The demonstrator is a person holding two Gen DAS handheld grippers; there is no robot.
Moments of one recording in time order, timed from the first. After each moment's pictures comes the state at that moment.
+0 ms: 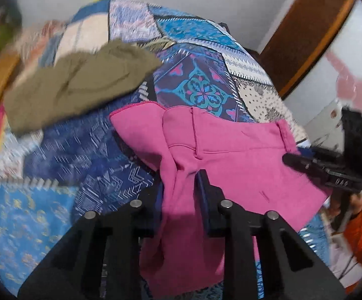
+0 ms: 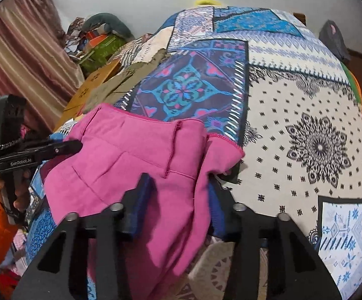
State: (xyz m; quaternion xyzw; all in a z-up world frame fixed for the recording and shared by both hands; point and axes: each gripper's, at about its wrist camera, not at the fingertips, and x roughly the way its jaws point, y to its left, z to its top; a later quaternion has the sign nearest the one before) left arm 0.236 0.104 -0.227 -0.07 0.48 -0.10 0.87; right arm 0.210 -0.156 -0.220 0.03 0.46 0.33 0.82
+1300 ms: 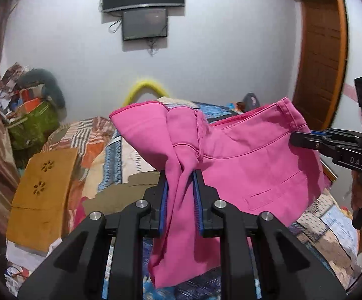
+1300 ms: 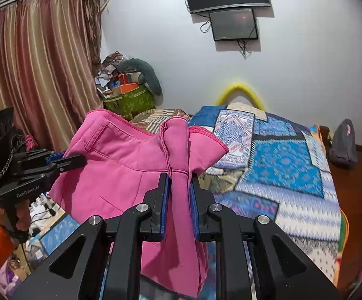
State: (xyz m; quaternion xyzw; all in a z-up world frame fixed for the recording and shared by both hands) left arm 0.260 0.183 -0.066 0.00 0.28 0.02 0.96; right arm 0.276 -0.047 -0.056 -0.03 0.27 0.38 0.88
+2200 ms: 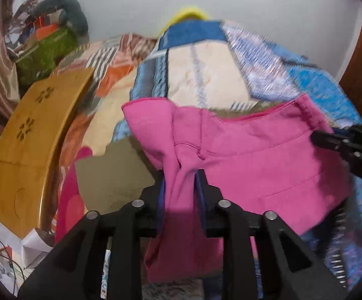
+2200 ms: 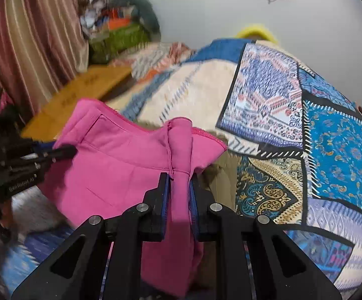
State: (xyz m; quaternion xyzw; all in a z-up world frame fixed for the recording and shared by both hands) left arm 0.404 0.330 -0.268 -0.06 0.44 0.11 0.89; right arm 0.401 0.109 -0.216 -0.14 0.40 0.37 0.83
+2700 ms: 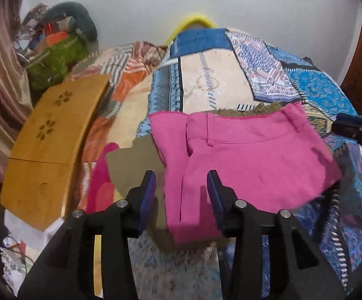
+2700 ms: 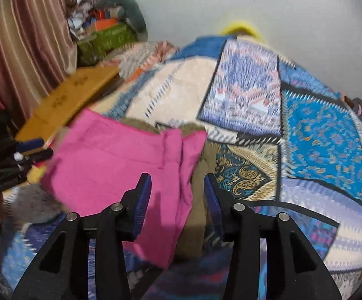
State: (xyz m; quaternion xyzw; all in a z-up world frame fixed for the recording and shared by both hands) left arm 0.353 0.324 -0.221 -0.04 0.42 0.12 0.90; right arm 0.381 0.065 -0.171 -0.10 0.39 0.35 0.85
